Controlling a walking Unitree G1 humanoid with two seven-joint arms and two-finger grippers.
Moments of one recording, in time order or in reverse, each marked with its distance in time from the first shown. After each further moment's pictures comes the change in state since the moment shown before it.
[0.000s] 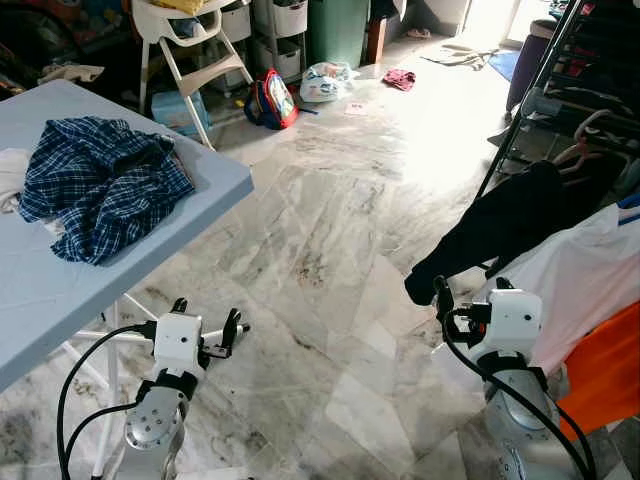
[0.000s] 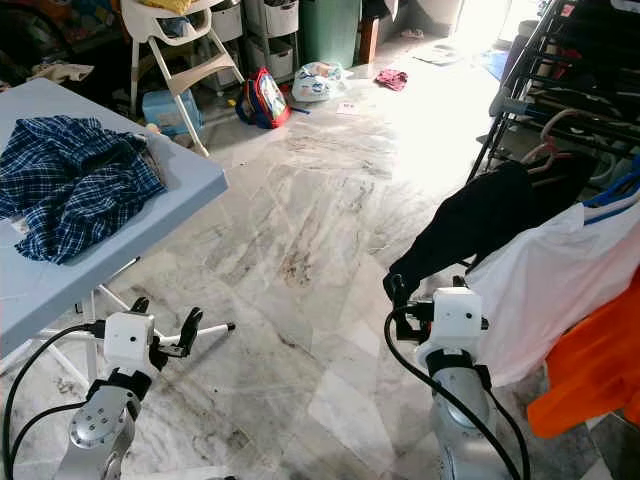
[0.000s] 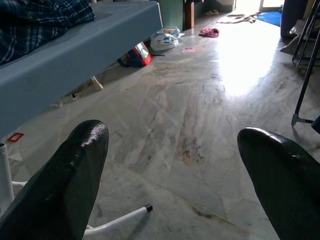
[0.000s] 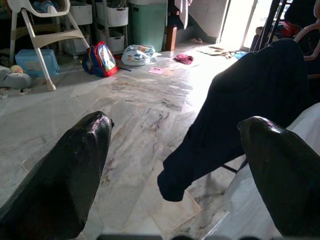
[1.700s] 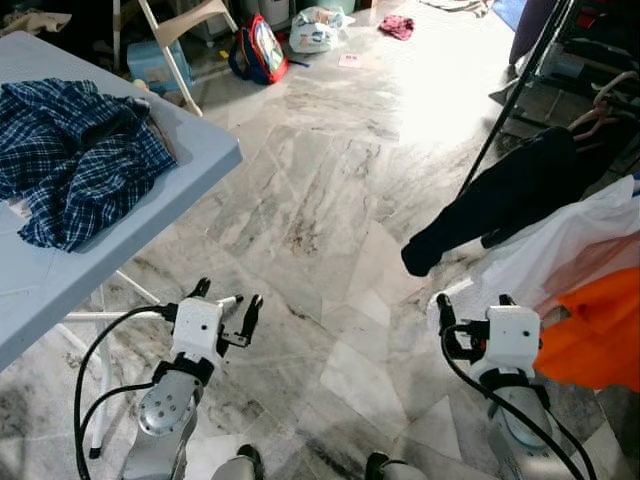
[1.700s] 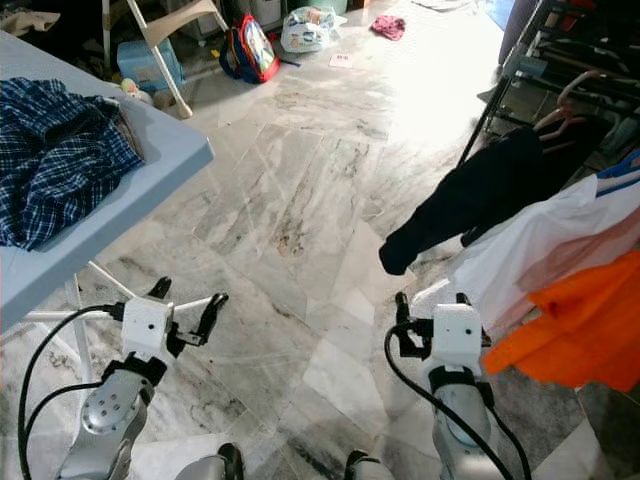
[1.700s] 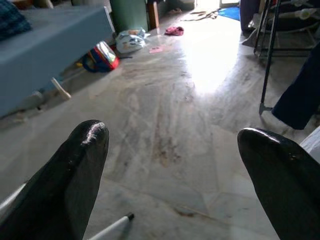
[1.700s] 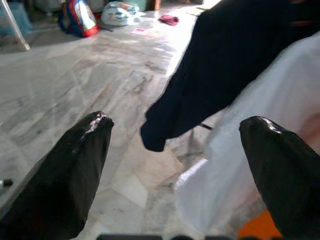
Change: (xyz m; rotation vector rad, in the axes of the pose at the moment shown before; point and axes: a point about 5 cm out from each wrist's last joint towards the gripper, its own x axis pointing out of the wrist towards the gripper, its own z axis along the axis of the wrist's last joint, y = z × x) left arm -0.001 -0.012 0.029 0.077 -0.112 -0.114; right arm -0.032 -0.014 -0.010 -0.015 0.036 -0.067
